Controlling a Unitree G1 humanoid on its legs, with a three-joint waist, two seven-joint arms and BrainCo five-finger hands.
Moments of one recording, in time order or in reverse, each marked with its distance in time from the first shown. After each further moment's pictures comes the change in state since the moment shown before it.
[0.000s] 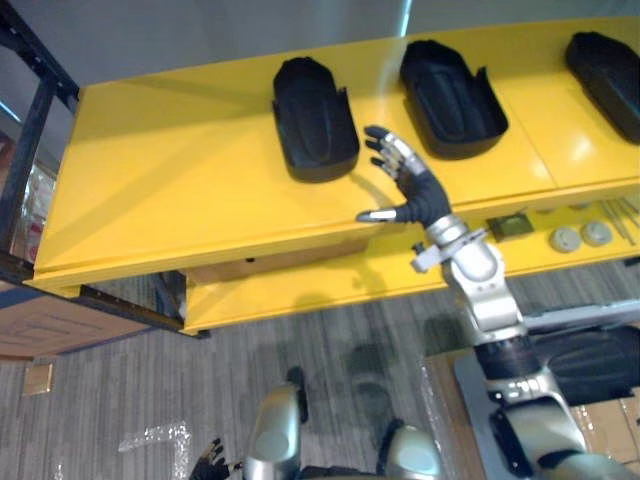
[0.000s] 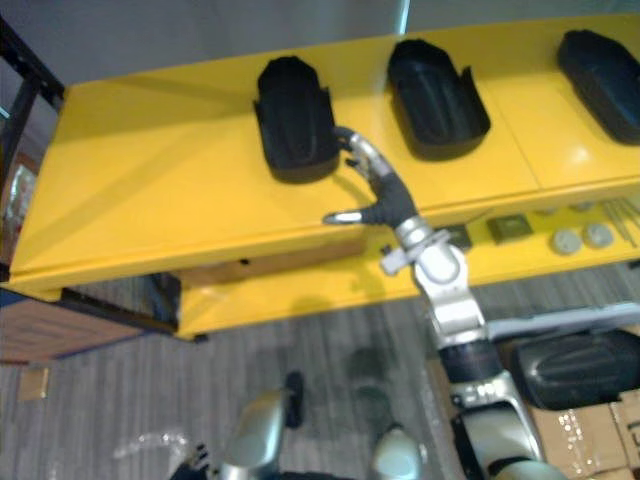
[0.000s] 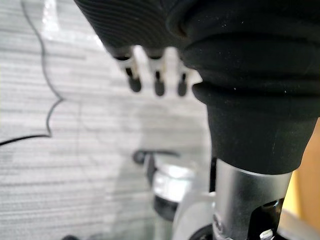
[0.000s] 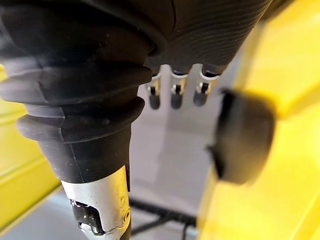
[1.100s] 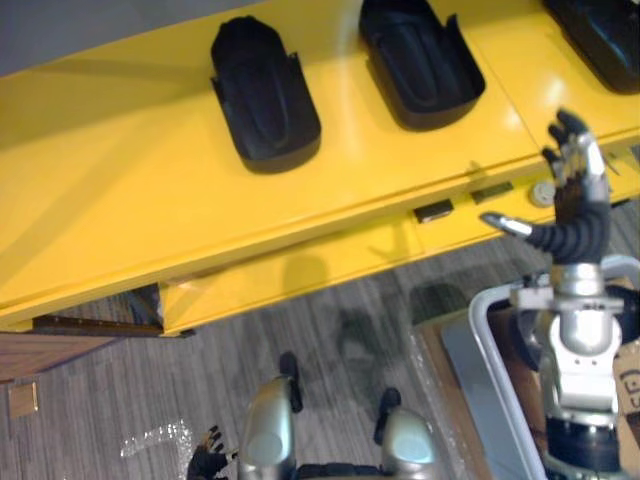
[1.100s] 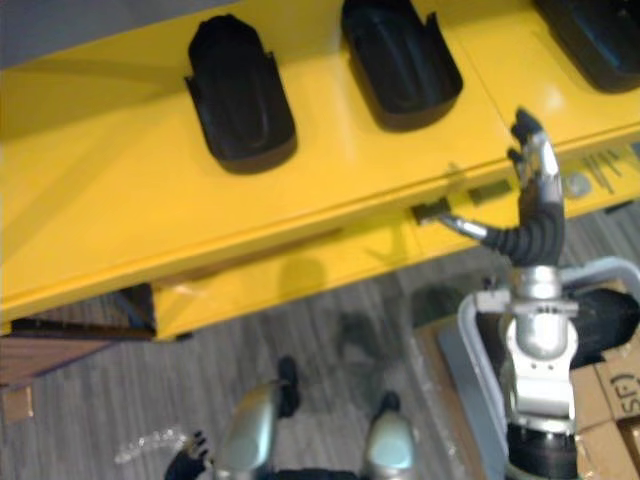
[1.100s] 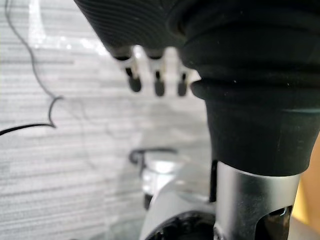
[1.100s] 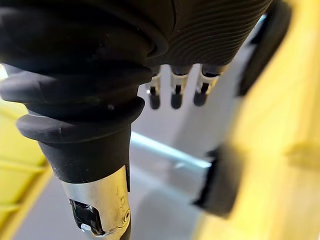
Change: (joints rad) left arm -0.012 -0.008 0.048 -0.023 -0.039 -0.040 0.012; right arm 0.615 -0.036 -0.396 -0.544 -0.066 -0.078 -0.194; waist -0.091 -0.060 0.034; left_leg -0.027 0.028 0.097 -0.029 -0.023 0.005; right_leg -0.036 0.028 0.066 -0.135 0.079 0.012
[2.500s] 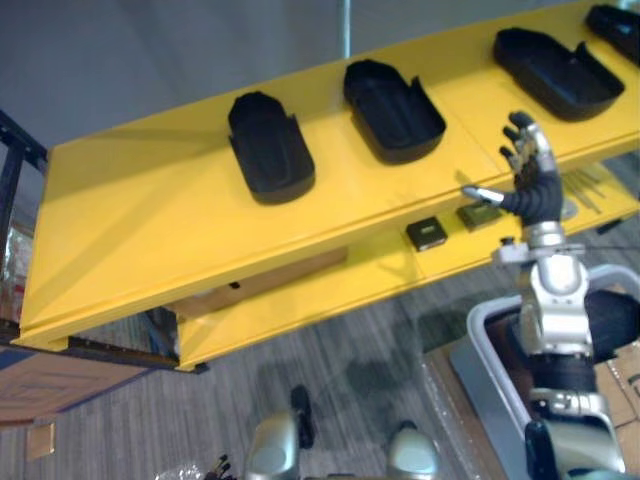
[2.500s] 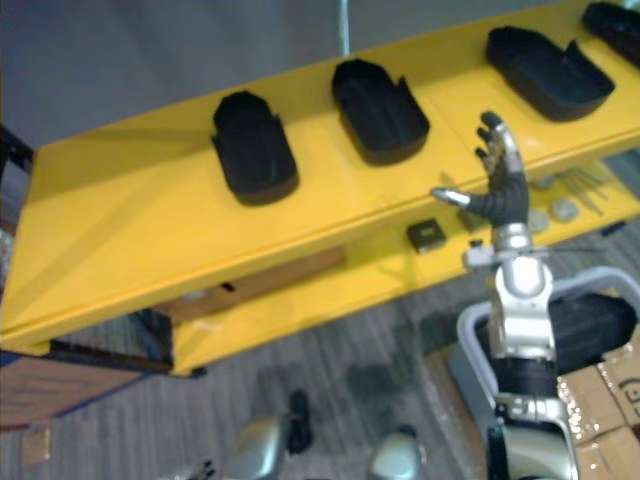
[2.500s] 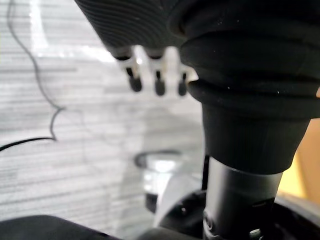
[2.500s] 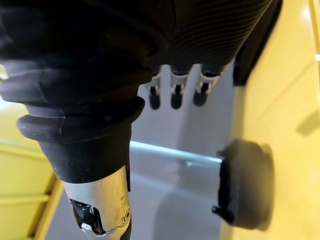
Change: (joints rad) left arm 0.003 -0.025 -0.064 0.082 0.022 0.067 0.017; right arm -0.500 -0.091 0.103 0.527 0.099 -0.003 0.101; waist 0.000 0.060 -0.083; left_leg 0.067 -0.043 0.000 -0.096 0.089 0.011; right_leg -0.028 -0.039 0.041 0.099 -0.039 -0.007
